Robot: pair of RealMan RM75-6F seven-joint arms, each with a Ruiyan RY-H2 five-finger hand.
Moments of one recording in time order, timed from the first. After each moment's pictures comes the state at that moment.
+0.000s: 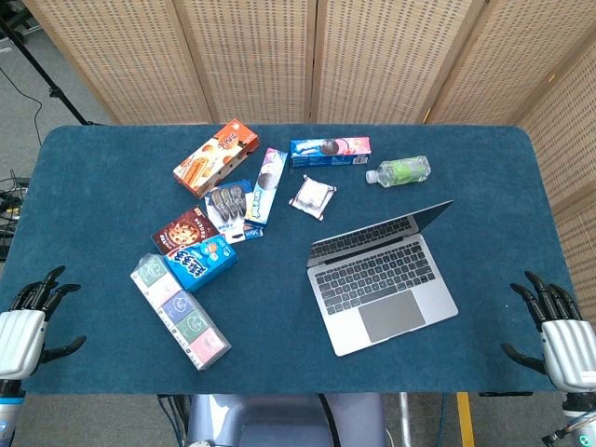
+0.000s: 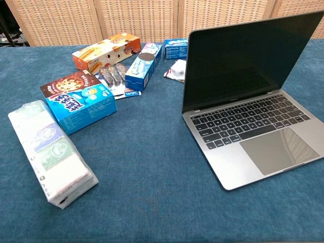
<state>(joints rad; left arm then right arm) -0.05 -1.15 0.00 -1.69 1.55 1.51 0.02 0.03 -1.10 0.03 -1.57 -1.61 1.57 0.06</state>
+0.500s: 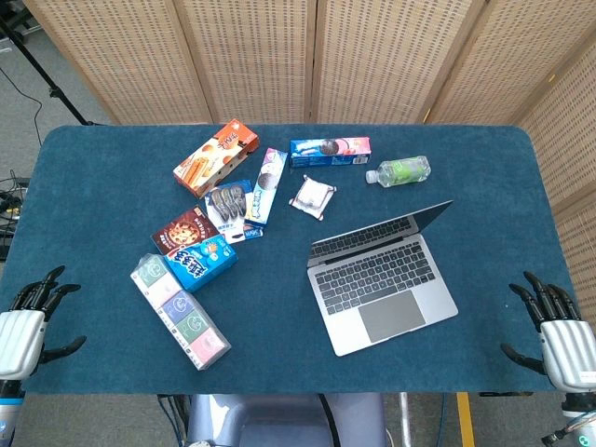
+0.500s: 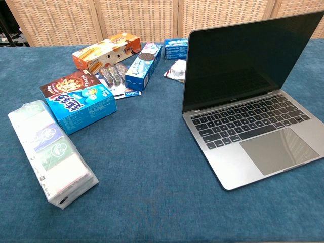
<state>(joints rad) -0.05 -1.15 0.00 -1.69 1.56 1.52 0.02 0.03 -1.10 0.03 -1.57 -1.61 1.57 0.07</state>
